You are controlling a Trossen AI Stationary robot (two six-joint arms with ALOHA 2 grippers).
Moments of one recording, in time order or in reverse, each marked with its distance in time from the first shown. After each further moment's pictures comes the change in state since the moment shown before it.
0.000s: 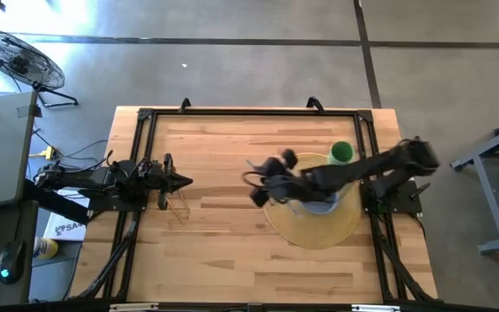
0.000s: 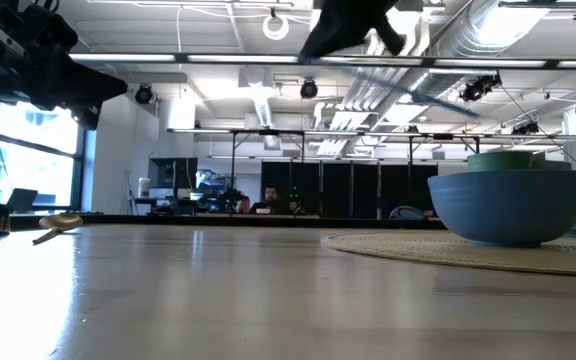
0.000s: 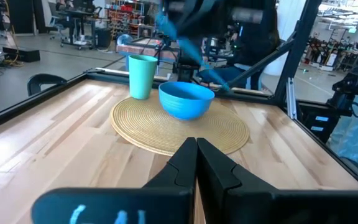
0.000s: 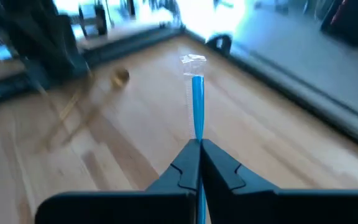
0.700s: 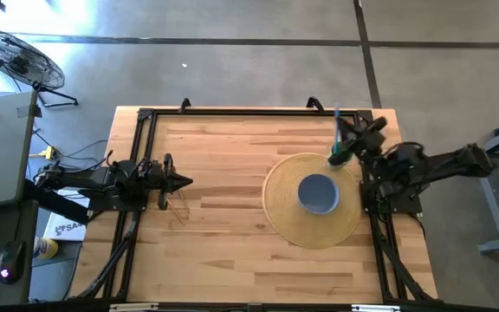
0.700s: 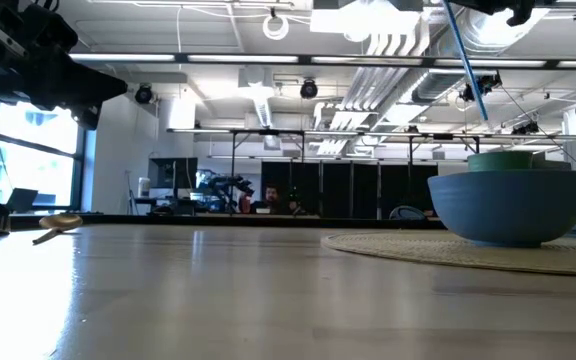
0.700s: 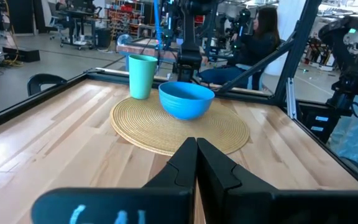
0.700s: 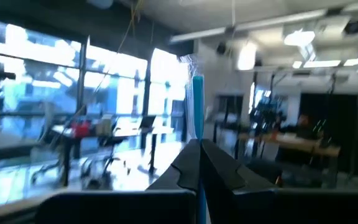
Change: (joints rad) left arm 0.000 0.000 0.000 0.000 0.000 0.000; right arm -0.092 -0.965 -0.832 1.077 0.157 -1.035
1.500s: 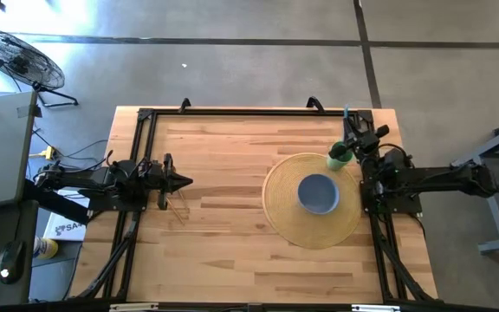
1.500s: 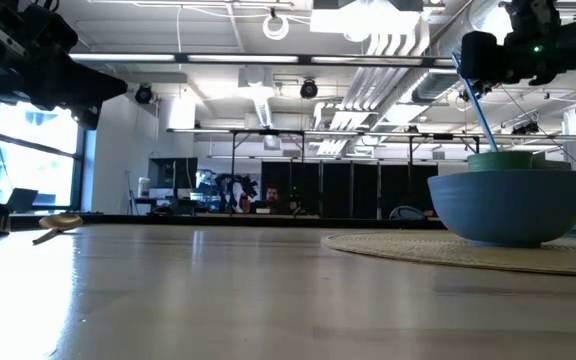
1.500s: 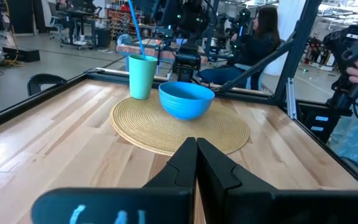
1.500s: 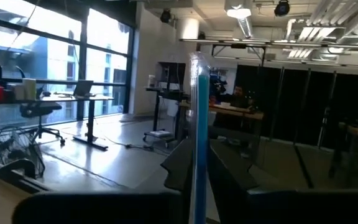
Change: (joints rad) left arm 0.000 0.000 0.000 0.000 0.000 0.000; right arm -0.235 -0.115 -0.293 0.030 0.074 0.077
